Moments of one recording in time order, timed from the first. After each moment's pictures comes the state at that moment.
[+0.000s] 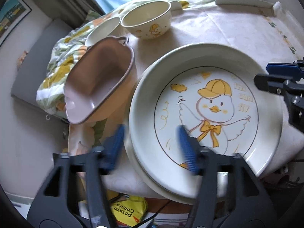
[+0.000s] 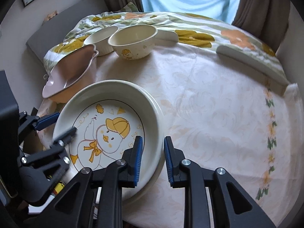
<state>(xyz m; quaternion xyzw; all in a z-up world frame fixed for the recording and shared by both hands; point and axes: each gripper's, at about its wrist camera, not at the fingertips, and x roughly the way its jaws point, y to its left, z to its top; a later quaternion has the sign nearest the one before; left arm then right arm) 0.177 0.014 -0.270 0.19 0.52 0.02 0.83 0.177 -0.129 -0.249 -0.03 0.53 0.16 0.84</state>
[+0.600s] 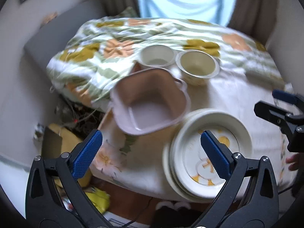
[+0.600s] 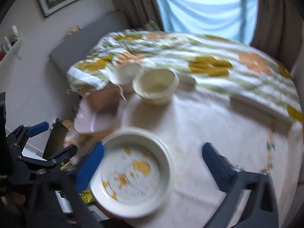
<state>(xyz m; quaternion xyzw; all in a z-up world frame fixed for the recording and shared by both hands) 0.178 0.110 -0.169 -0.02 0.48 0.11 0.87 0.222 -0.107 -0.163 -0.02 0.46 0.27 0.85</state>
